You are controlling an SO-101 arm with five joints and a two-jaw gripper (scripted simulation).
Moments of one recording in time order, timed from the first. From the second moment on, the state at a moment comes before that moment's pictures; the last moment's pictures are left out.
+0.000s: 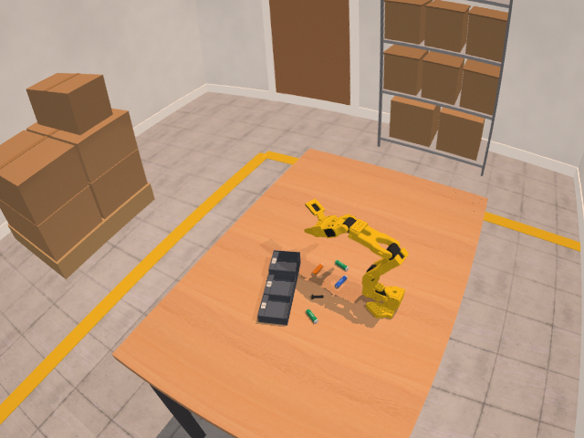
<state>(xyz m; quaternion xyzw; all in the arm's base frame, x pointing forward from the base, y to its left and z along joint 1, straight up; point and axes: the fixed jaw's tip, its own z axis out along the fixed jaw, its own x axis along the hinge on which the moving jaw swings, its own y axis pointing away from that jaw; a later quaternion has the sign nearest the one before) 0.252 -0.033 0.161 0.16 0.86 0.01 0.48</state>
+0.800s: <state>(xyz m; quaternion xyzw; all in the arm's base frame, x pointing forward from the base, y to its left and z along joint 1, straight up) 0.187 -0.008 0.112 0.05 0.98 -0.01 0.20</state>
